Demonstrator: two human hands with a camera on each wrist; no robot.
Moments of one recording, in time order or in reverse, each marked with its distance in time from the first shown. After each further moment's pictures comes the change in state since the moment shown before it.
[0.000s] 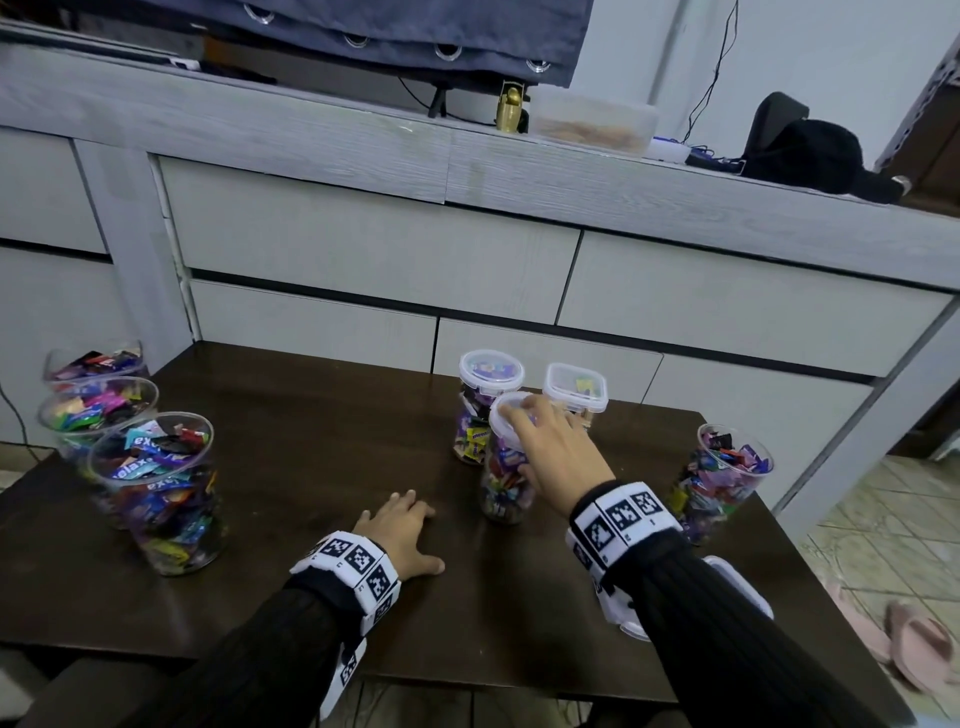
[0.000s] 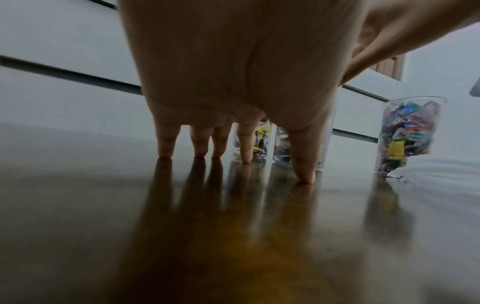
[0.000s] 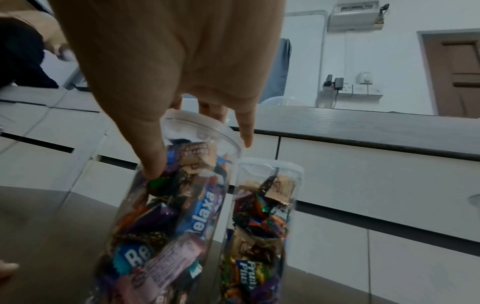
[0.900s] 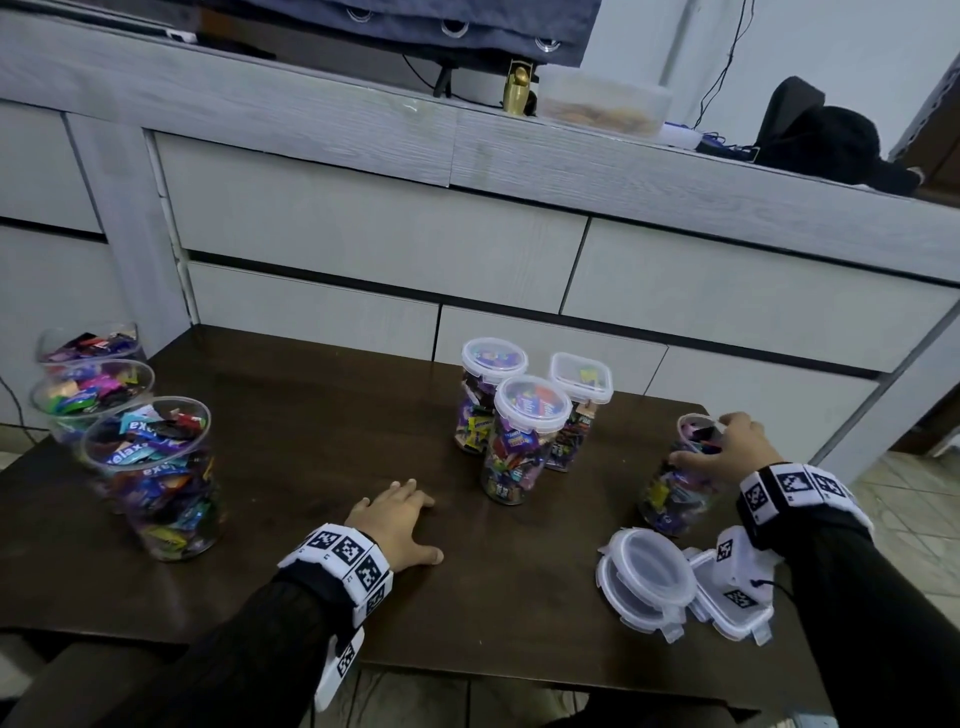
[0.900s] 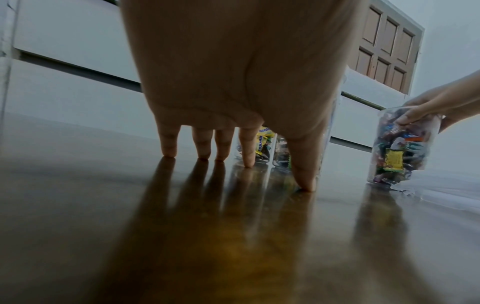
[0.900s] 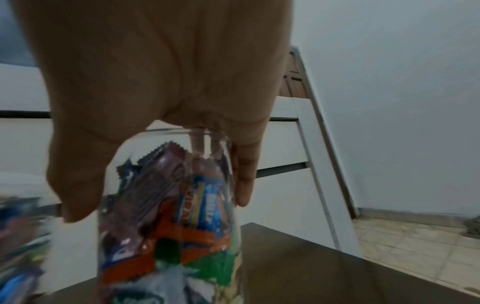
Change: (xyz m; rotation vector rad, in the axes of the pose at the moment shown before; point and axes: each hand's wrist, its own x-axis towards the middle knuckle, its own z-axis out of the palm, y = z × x) left_hand 0.002 -0.007 0.001 0.026 -0.023 -0.004; right_hand -0.043 0.184 0.015 0.324 -0.009 0.802
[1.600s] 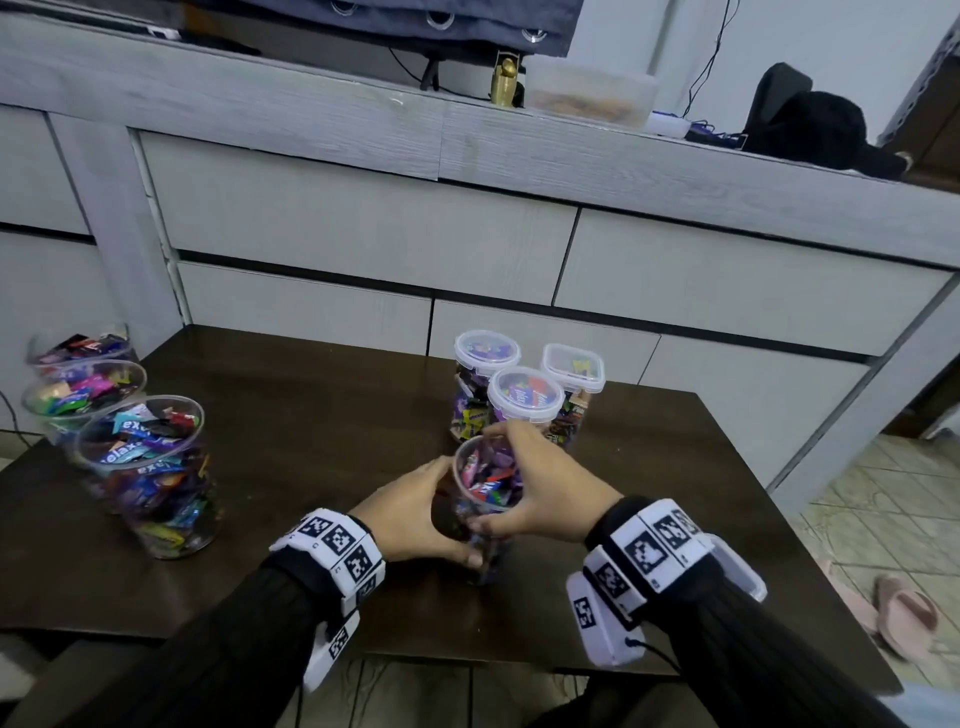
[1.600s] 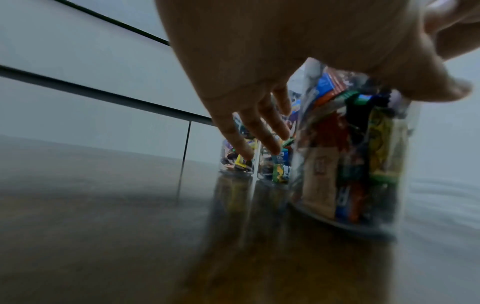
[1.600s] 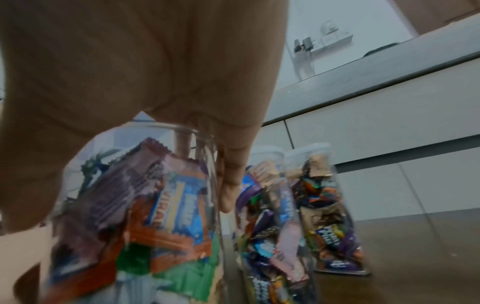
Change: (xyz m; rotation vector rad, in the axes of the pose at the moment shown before) left_hand -0.019 0.013 -0.013 -0.539 0.138 0.424; right_hand -0.137 -0.141 0.041 0.202 -0.350 -0.832
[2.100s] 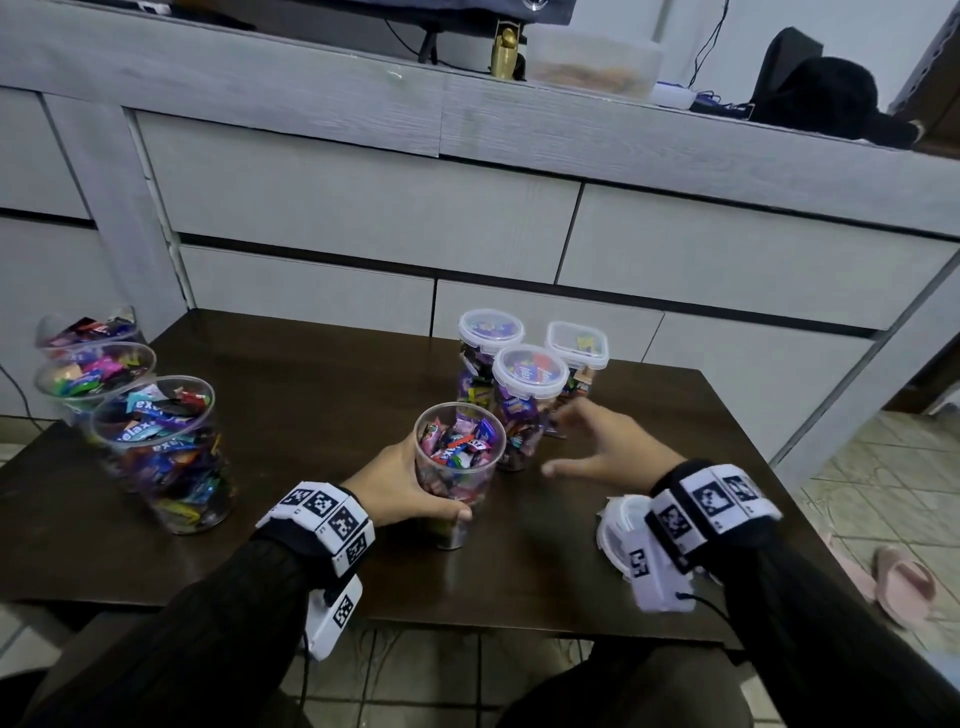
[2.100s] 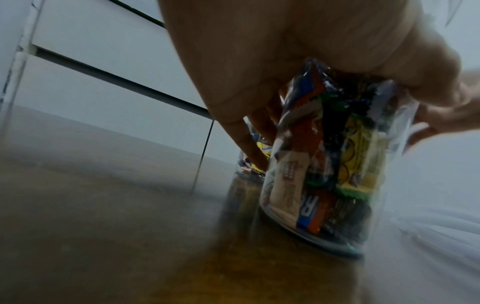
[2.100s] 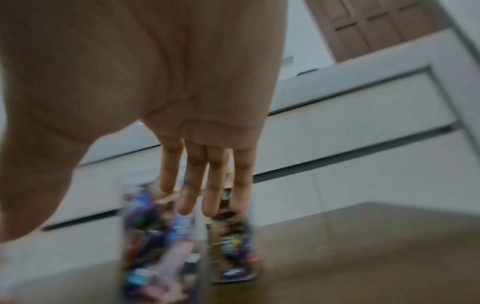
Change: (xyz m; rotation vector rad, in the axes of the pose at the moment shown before) left_hand -0.009 -0.009 -0.015 -0.265 0.032 -0.092; right_hand -0.017 0.052 -0.027 0.019 0.000 0.219
